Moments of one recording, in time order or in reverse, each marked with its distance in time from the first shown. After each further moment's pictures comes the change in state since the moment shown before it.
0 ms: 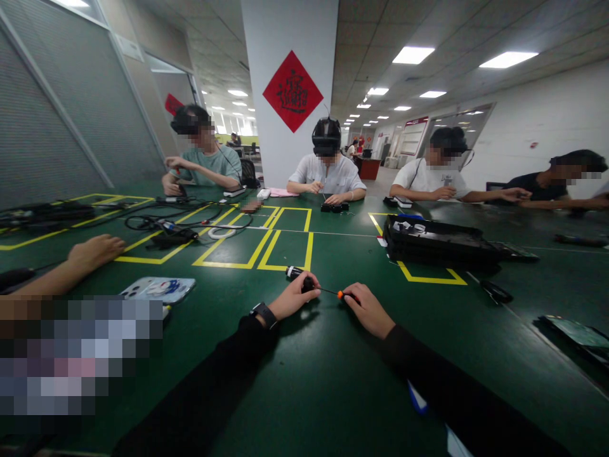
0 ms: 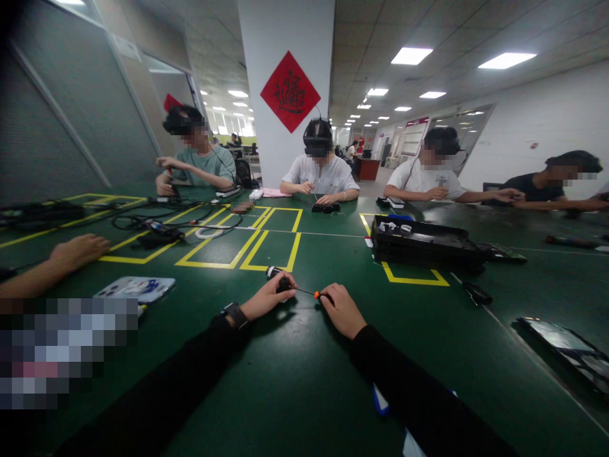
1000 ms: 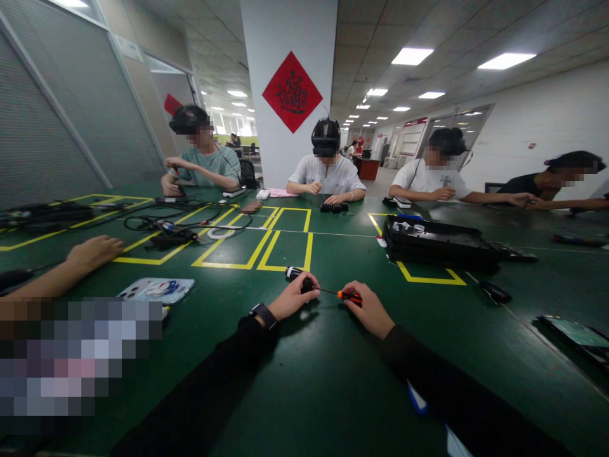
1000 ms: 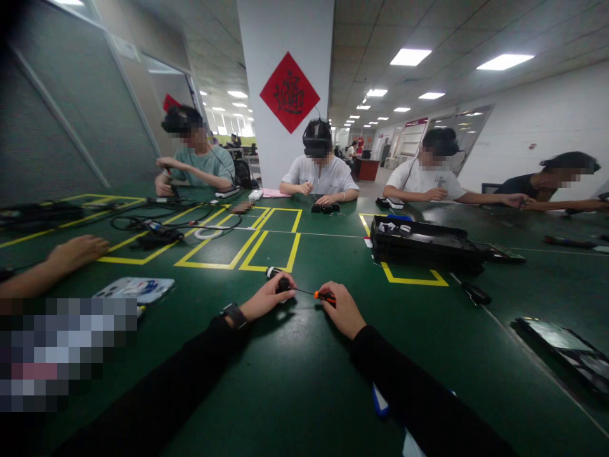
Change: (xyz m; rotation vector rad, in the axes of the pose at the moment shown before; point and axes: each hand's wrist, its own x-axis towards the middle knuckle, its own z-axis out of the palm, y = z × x) left_hand 0.000 0.000 0.000 0.021 0.003 0.014; right_hand -0.002 0.000 0.000 0.108 0.072 -0.012
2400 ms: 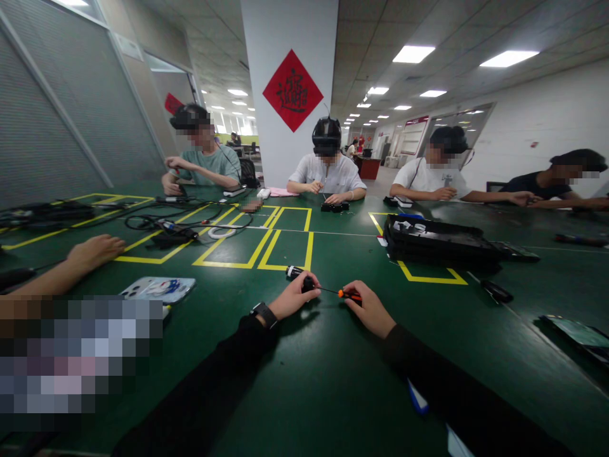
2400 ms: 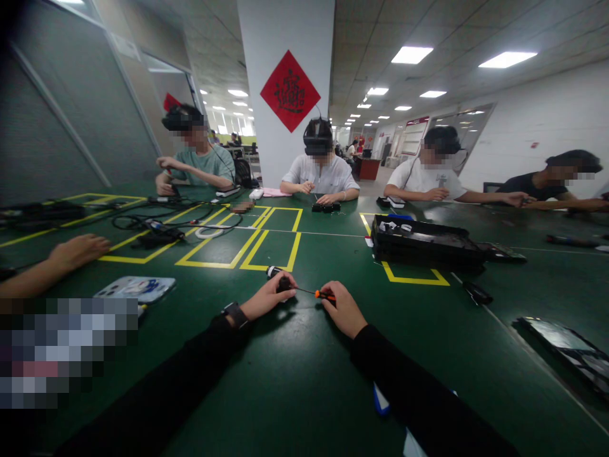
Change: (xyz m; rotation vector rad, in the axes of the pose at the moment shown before) left_hand -0.001 0.001 0.000 -0.018 0.011 -0.025; right_hand 0.000 0.001 0.001 0.011 -0.025 0.019
